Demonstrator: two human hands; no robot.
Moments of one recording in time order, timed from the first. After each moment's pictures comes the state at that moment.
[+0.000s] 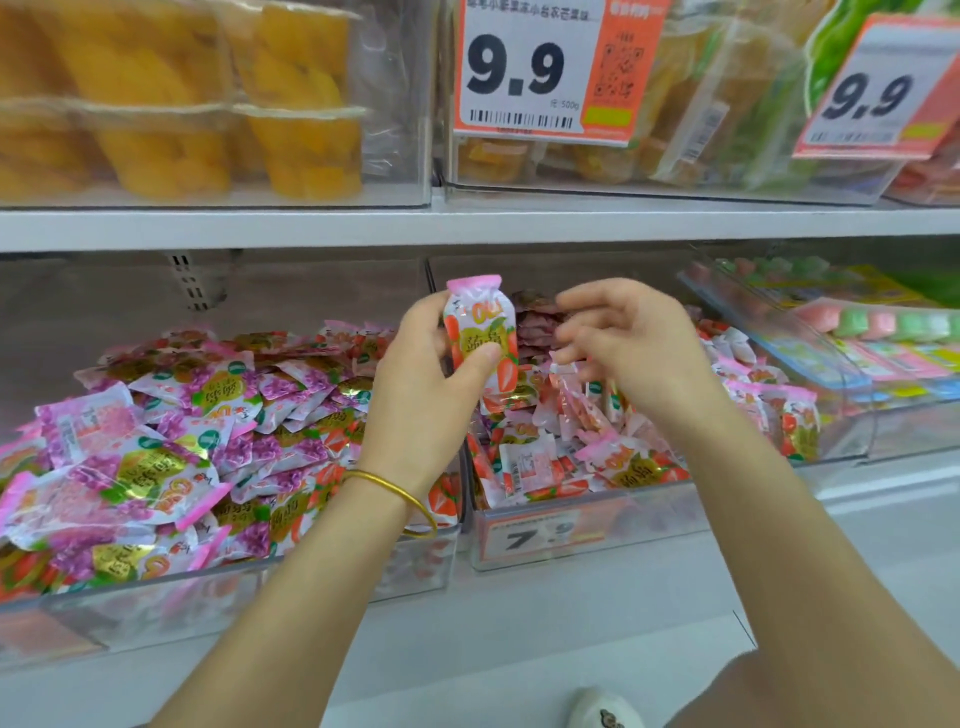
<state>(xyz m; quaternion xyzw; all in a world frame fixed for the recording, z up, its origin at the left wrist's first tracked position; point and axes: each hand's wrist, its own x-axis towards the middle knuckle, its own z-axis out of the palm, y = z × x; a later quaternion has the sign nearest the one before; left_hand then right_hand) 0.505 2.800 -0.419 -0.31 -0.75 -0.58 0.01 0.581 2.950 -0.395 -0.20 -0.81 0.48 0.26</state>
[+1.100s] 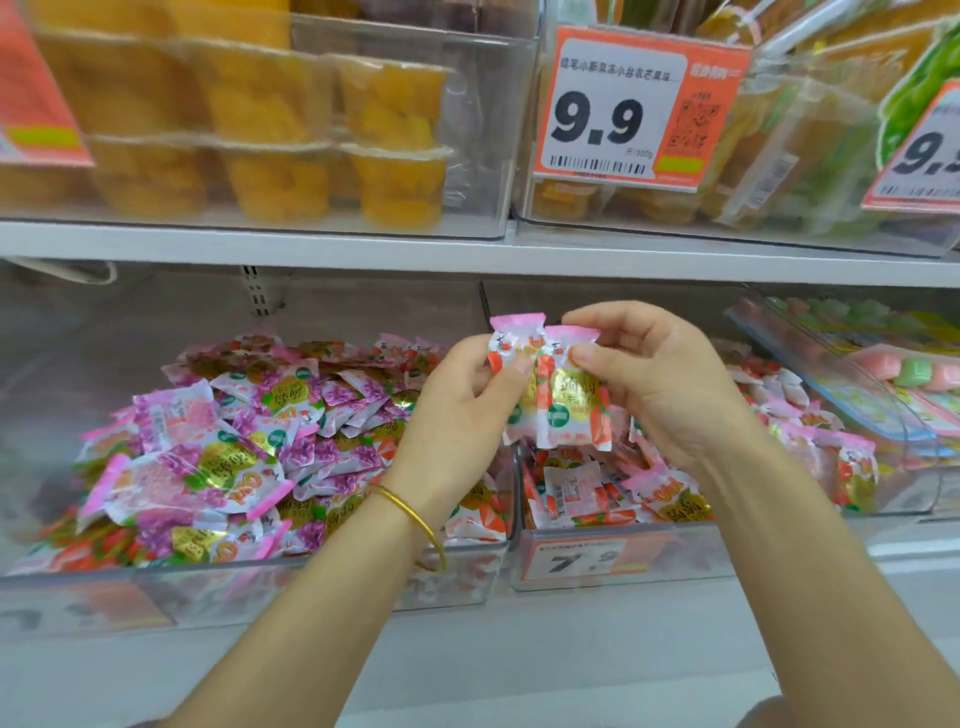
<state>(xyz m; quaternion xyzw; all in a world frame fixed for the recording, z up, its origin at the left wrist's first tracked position) 0.508 2.779 -0.412 -0.30 -0.67 -0.67 -0.12 0.571 2.928 -0.387 -0.08 -0.72 0.65 0.22</state>
